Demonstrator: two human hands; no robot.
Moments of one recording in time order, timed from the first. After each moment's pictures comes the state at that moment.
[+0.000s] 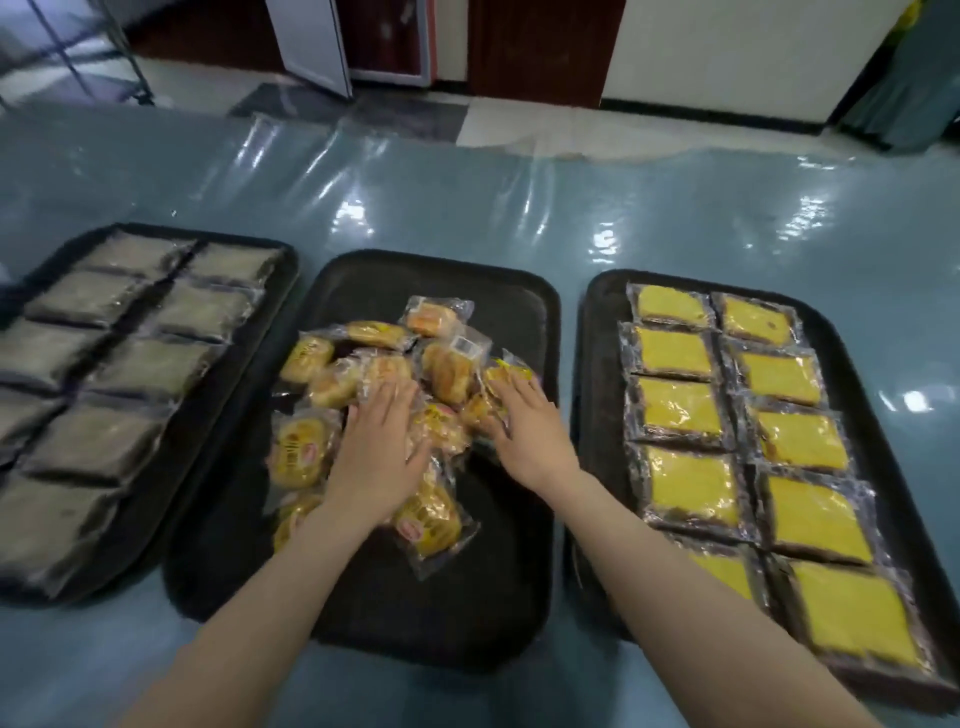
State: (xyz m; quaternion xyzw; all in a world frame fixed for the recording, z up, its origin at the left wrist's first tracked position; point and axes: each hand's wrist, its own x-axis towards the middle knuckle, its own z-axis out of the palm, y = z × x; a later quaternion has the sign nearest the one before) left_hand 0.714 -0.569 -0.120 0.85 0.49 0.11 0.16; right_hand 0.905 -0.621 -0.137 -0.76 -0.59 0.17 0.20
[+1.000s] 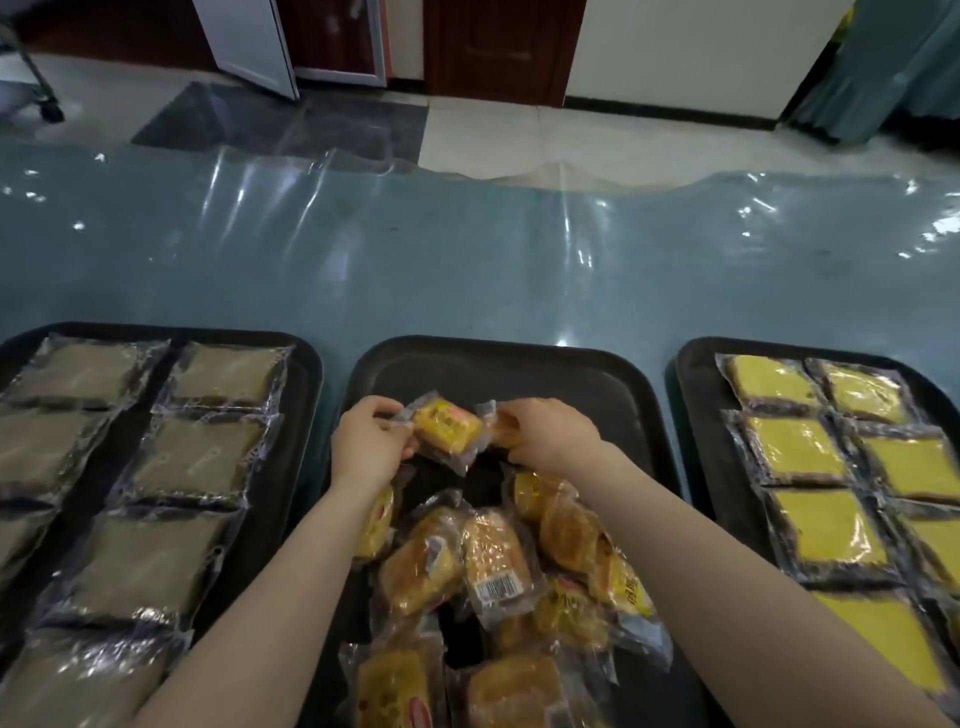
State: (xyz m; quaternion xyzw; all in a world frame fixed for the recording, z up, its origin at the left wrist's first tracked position) left_hand 0.707 -0.302 -0.149 0.61 0.59 0.24 0.47; right_hand 0.892 -0.389 -0.120 -0.81 -0.54 0.22 -0.01
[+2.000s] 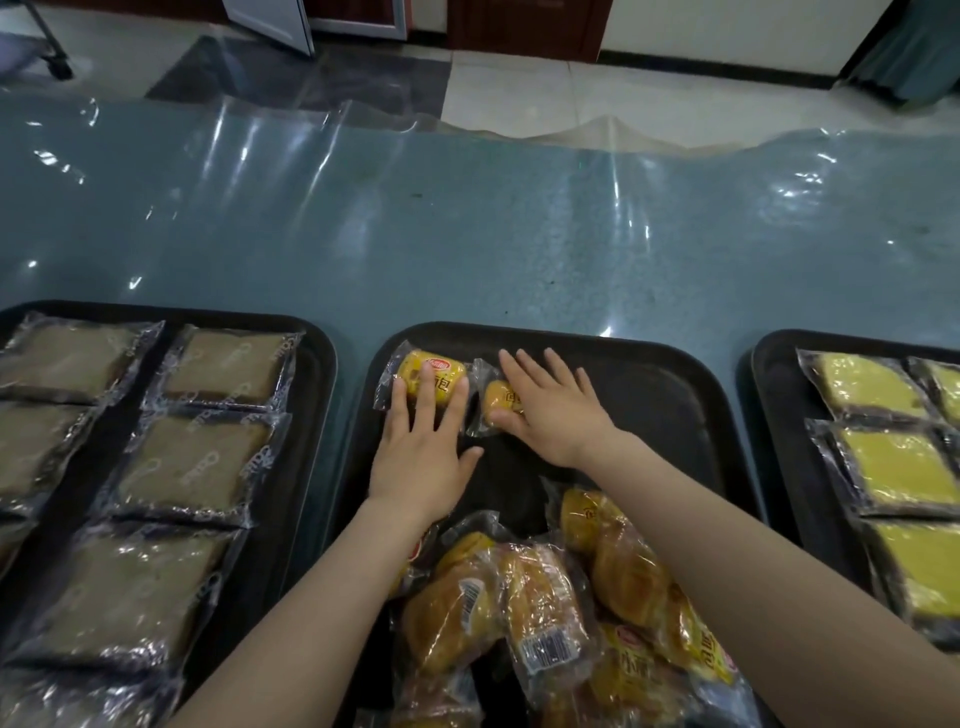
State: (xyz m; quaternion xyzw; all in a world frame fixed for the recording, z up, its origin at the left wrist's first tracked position) left_hand 0.723 -0.288 -0.203 0.88 0.45 -0.01 0.15; right_hand 0.902 -0.332 -0.176 -0.78 -0.60 0.19 0.00
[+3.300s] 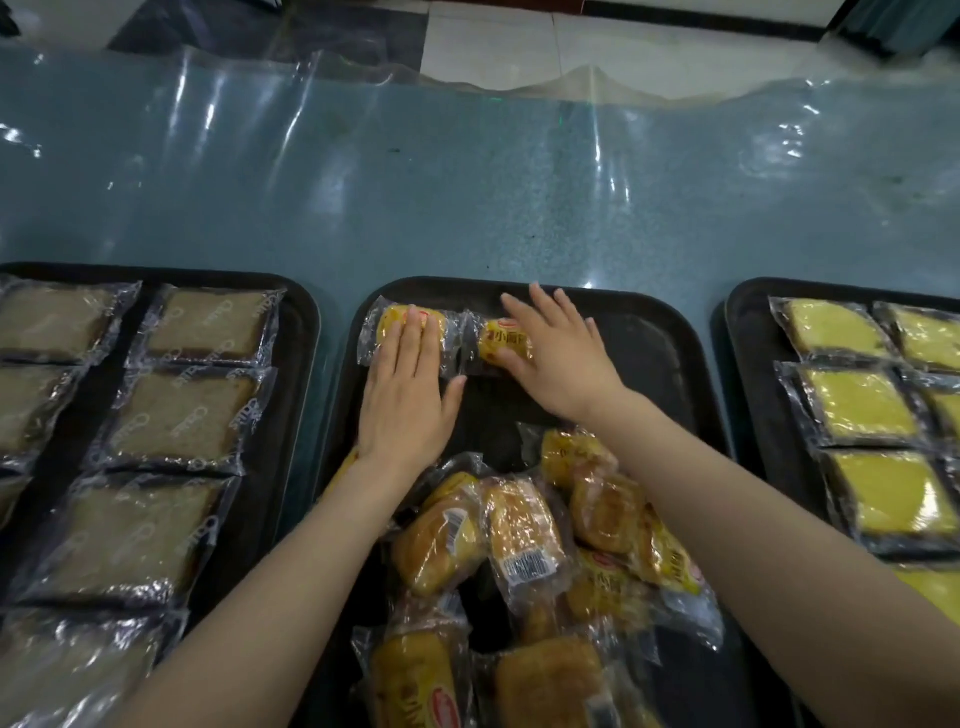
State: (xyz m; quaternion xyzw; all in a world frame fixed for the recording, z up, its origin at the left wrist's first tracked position) left_hand 0.721 -0.300 -0.186 0.88 0.45 0.09 0.12; right_hand 0.898 -0.359 -0.147 -0.80 -0.57 0.12 0.11
